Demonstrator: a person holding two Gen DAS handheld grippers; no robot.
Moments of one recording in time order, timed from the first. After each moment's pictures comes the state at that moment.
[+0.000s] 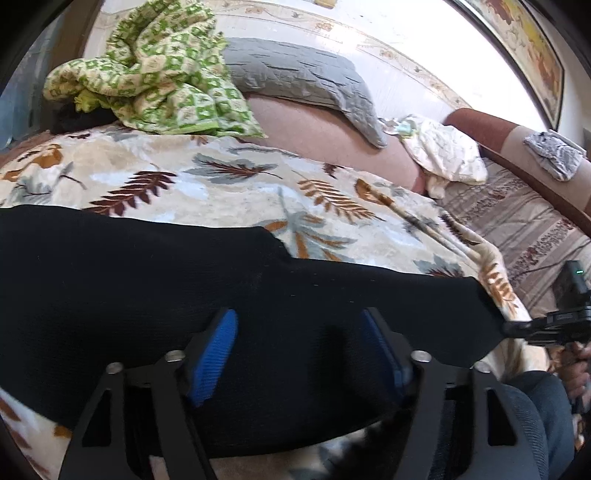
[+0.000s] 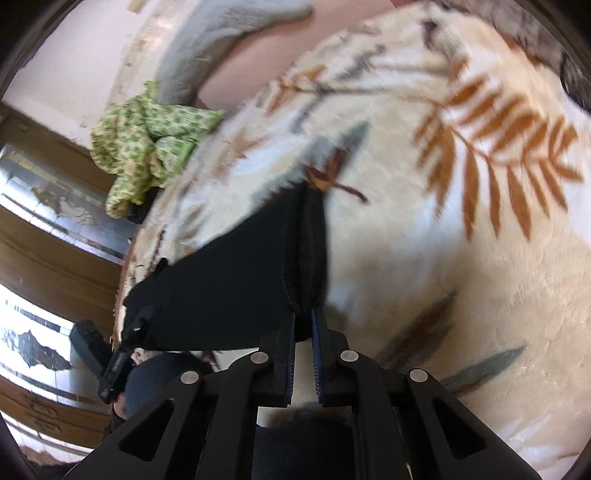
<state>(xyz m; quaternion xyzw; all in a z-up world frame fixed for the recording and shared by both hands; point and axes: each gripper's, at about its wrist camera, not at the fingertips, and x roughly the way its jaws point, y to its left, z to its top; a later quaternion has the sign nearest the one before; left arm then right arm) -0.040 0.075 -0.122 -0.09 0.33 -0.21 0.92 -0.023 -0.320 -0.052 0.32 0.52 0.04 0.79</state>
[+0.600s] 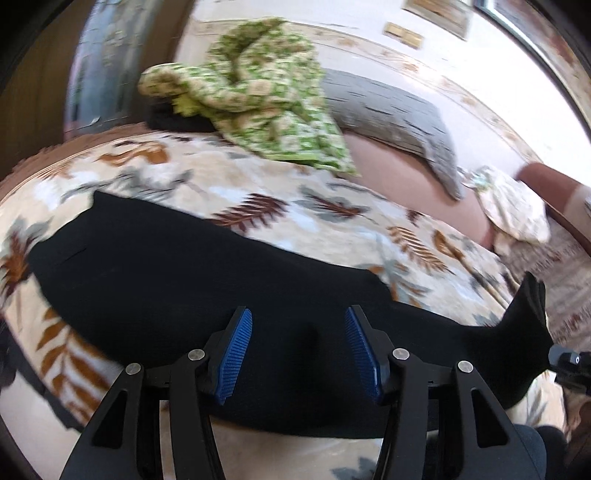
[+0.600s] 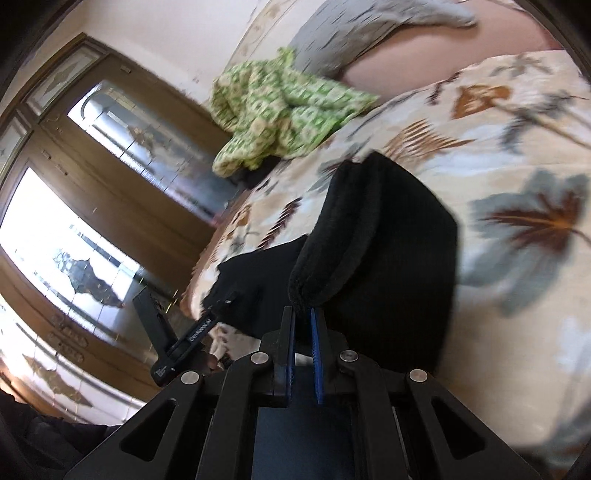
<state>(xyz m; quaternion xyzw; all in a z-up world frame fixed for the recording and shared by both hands) -0.074 0.119 -0.100 -0.14 0.30 -0.05 0.94 0.026 -0.181 -0.016 0.29 0.46 0.25 0.80</state>
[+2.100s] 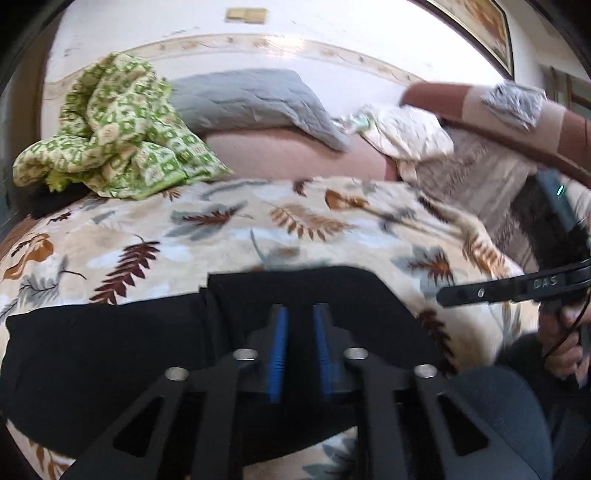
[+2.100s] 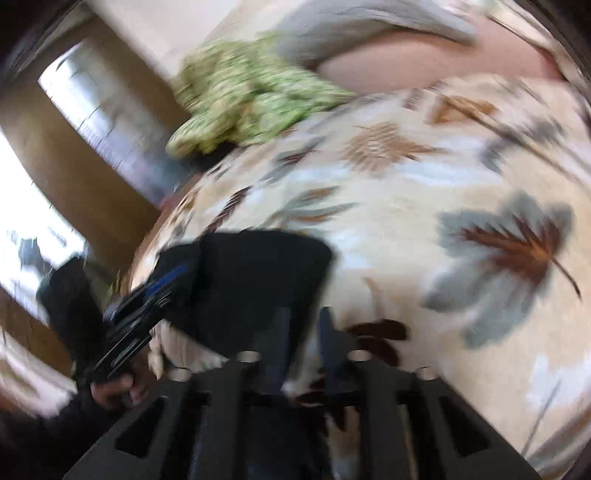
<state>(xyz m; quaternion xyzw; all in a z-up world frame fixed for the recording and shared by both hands) -0.063 0.057 -0.082 0.04 0.29 -0.27 0.92 0.041 -0.164 -0.025 0.18 0.49 0.19 0.83</state>
